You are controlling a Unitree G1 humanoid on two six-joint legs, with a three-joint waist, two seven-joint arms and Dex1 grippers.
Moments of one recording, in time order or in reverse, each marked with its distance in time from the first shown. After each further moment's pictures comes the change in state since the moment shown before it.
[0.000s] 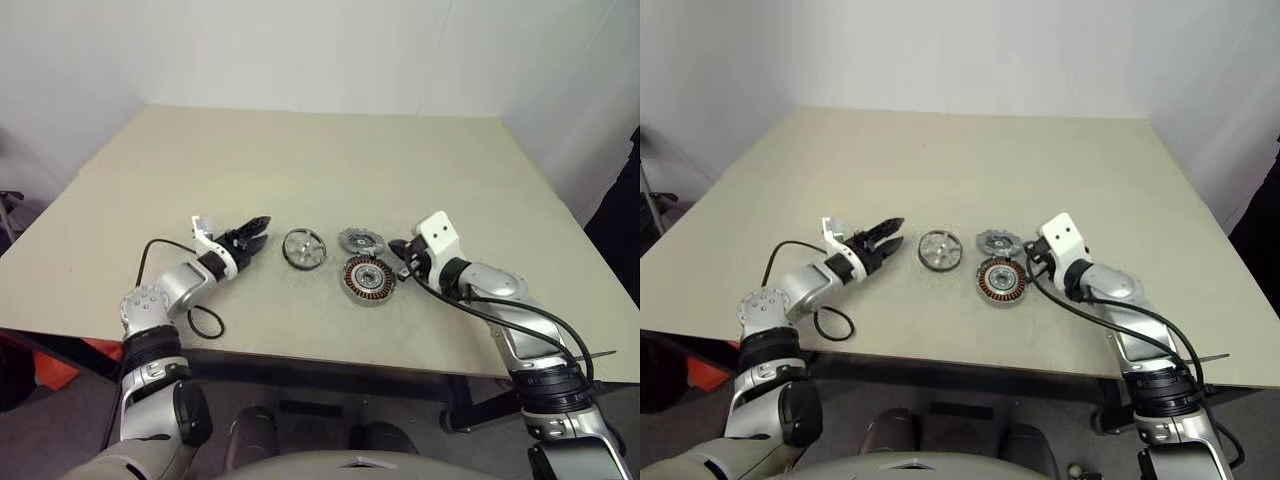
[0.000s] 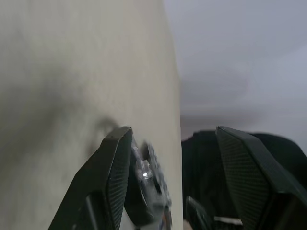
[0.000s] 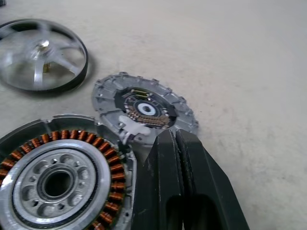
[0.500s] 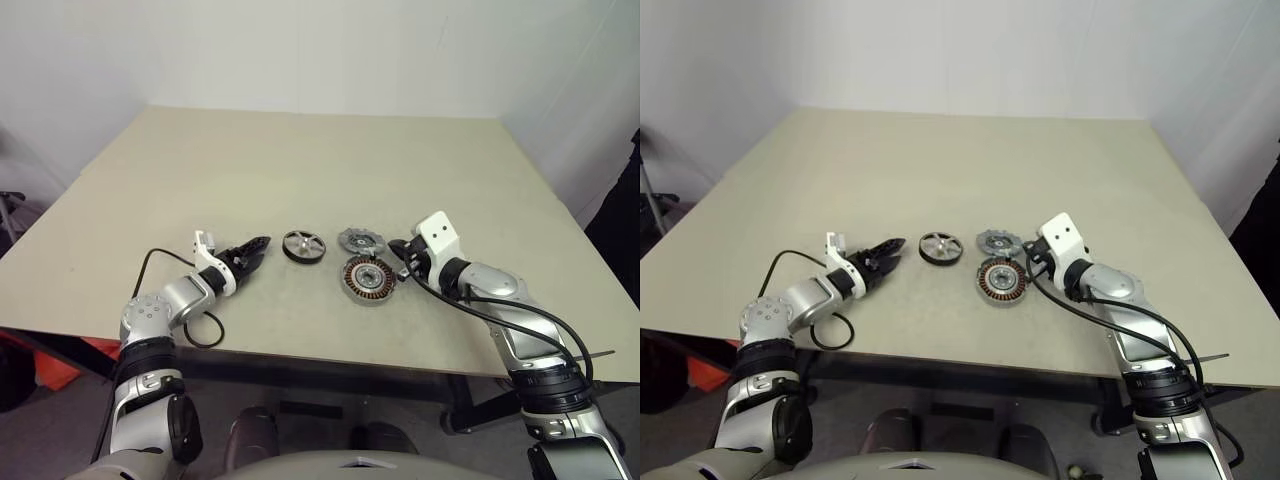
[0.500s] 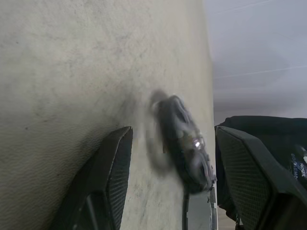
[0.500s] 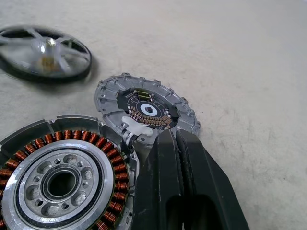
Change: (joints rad) left arm 0.057 0.031 -0.087 0.013 0.108 -0.046 -0.075; right arm 0.000 0.000 0.000 0.000 -0.002 0.000 -0.002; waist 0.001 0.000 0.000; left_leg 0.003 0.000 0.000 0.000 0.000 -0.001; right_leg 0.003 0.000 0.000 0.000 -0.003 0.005
